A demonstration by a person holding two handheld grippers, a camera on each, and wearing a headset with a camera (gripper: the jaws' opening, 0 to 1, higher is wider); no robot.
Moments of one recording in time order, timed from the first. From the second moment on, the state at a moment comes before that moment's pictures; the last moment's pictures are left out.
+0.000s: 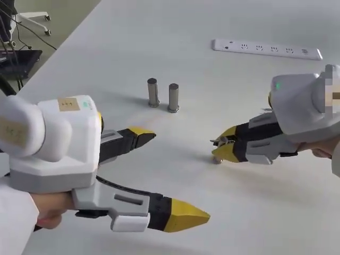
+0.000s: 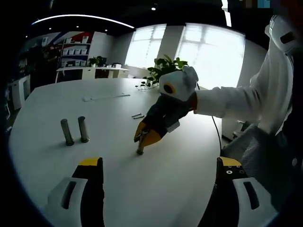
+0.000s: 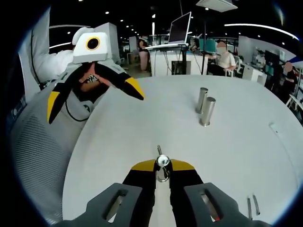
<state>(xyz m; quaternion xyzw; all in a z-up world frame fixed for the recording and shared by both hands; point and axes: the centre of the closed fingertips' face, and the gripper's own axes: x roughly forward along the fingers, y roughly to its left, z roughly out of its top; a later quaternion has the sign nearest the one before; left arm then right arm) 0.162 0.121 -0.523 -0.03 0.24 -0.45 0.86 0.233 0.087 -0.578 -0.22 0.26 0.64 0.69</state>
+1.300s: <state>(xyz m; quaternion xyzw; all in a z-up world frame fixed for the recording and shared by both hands) 0.166 0.144 -0.516 -0.04 0.24 -0.42 0.87 0.269 0.119 -0.567 -0.20 0.21 0.62 0.73</state>
